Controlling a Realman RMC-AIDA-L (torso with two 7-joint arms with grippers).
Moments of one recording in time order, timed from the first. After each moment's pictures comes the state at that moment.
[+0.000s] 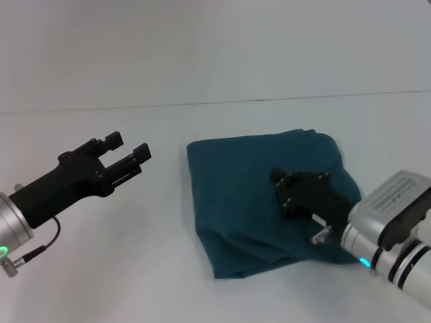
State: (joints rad) left arm -0.35 -2.16 -2.18 -0.71 -1.74 1.27 -1.33; right arm 0.61 2.10 -0.08 0.14 -1.79 -1.02 0.28
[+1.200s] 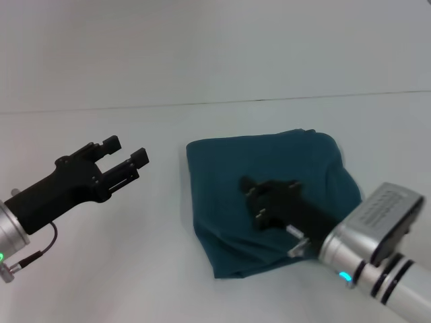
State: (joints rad) left arm -0.33 -2.16 -2.19 -0.71 -1.74 1.30 -1.32; right arm 0.58 2.10 0.09 0.25 -2.02 -1.08 0.28
